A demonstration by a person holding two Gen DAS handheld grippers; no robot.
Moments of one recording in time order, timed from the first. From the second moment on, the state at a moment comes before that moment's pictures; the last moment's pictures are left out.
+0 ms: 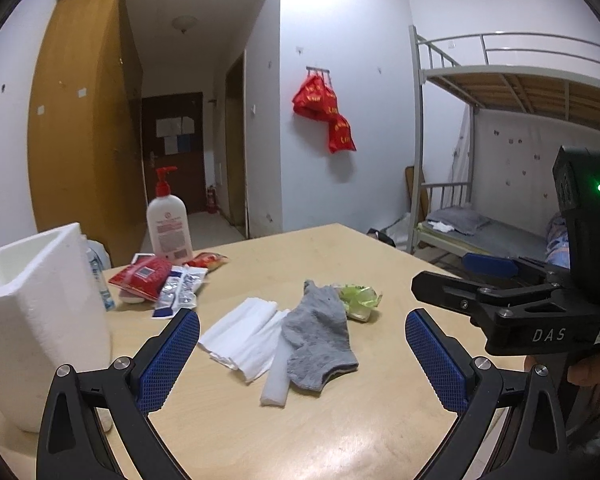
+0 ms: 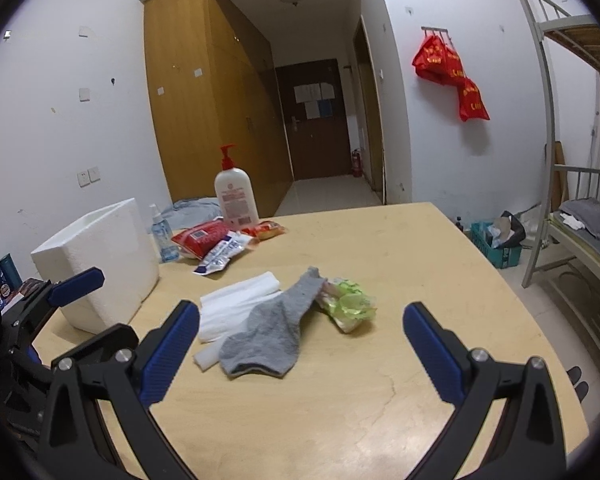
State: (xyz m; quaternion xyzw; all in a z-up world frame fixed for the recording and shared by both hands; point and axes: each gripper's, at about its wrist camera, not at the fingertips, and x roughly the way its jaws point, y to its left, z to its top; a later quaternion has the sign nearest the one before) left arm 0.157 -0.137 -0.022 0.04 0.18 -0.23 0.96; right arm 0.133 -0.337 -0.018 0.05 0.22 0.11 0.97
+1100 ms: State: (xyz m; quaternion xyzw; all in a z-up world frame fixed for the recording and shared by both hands) left arm 0.252 -0.186 -0.088 0.01 0.39 -0.25 0.89; right arm 0.199 -0.369 -0.052 0.06 0.31 0.12 0.94
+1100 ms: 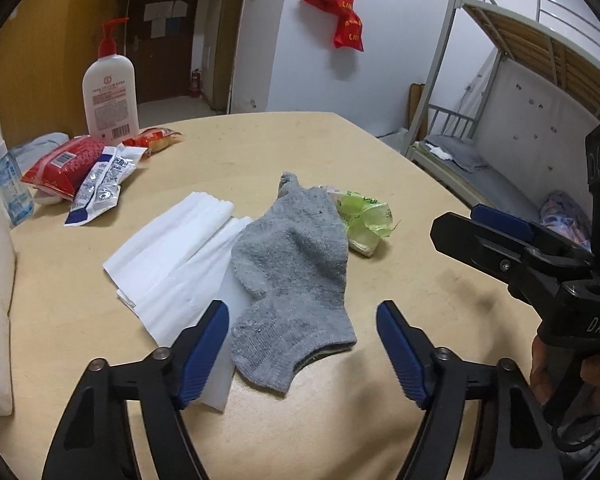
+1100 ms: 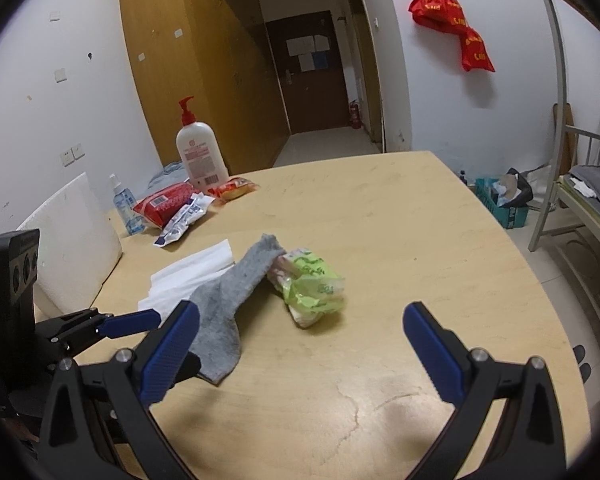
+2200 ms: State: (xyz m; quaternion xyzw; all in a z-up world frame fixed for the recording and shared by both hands) left arm 0.262 -0.183 -0.102 0.01 0.42 -0.24 0.87; right arm 0.246 -0.357 -0.069 0.03 0.38 0.15 0.91
